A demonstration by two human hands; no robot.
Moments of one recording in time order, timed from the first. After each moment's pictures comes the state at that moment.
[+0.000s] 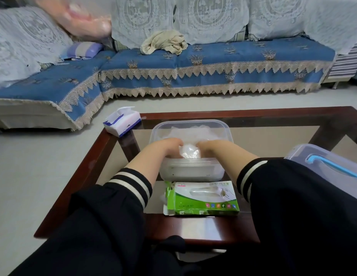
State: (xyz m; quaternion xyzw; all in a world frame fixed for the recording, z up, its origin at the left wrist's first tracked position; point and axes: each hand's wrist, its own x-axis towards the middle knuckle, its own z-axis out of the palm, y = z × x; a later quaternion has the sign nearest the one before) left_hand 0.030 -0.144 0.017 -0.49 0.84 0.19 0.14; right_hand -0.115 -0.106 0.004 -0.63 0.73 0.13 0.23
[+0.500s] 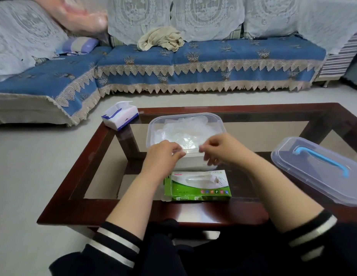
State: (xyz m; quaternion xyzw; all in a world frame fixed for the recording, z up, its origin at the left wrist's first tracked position) left_hand 0.067 -0.049 0.010 -0.51 0.82 0.18 -0.17; right_hand -0.119 0.017 0.045 -0.58 0.68 -0.27 0.35
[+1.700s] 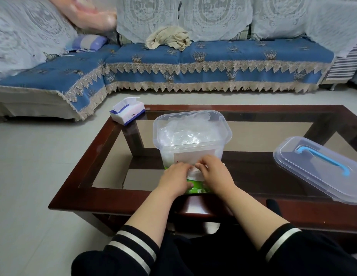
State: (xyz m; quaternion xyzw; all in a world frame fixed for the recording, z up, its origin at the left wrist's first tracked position) left_hand 0.062 -0.007 -0.046 -0.50 0.85 0.19 -0.05; right_hand -0.082 0.030 -0.057 -0.63 0.69 -0.32 0.17
